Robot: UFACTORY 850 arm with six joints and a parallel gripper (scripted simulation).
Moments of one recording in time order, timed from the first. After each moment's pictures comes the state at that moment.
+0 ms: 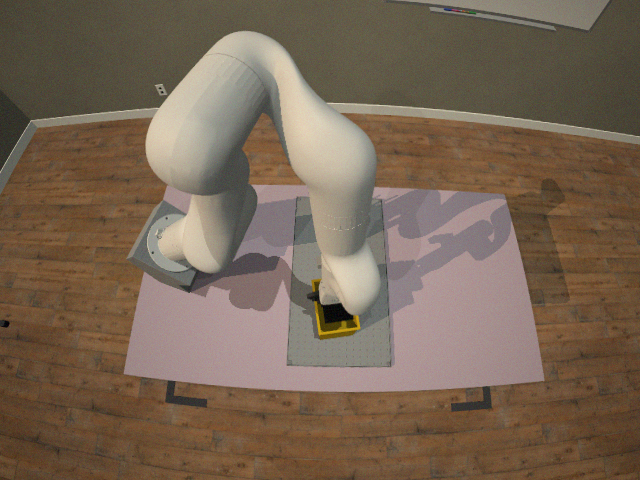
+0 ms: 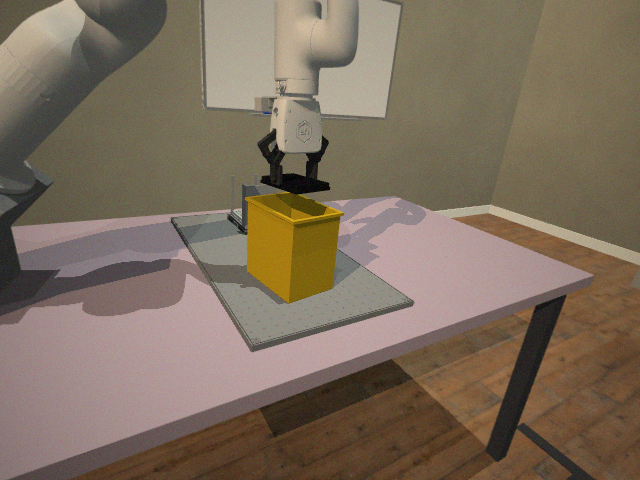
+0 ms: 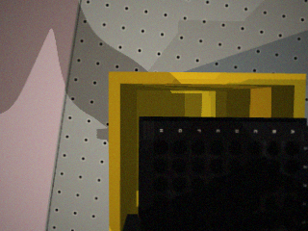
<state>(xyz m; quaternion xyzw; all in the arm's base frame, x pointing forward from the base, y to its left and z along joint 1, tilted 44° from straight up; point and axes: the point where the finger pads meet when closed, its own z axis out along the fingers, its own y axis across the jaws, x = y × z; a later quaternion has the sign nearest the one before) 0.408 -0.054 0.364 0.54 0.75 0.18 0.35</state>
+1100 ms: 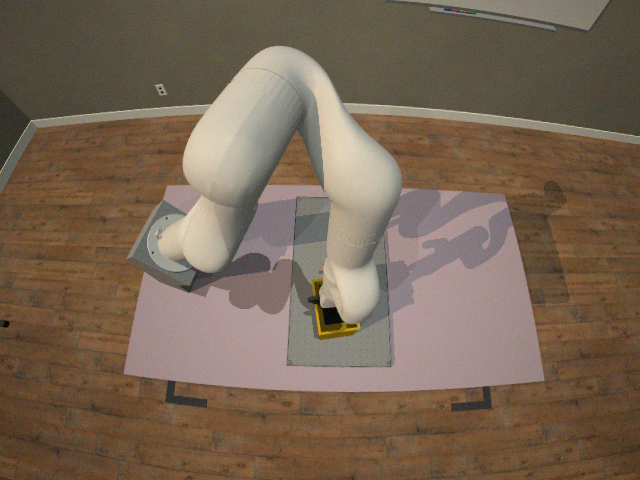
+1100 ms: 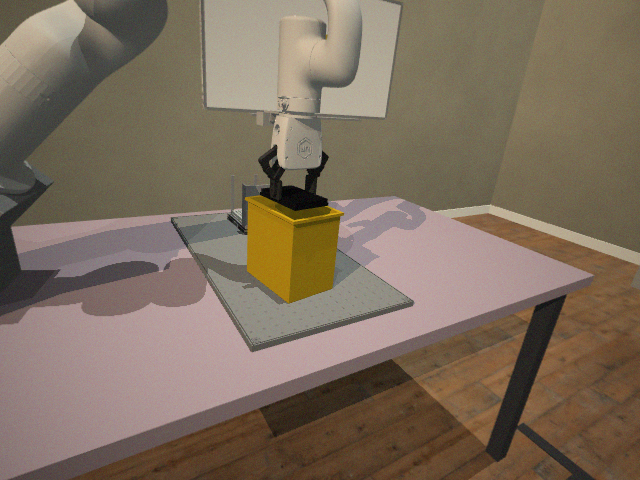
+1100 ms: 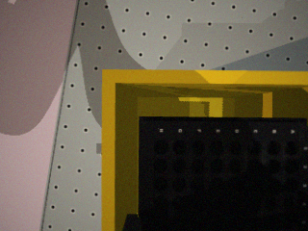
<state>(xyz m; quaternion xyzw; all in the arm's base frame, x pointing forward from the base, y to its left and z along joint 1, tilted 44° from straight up) 0.428 -0.056 0.342 0.54 0.75 0.18 0.33</state>
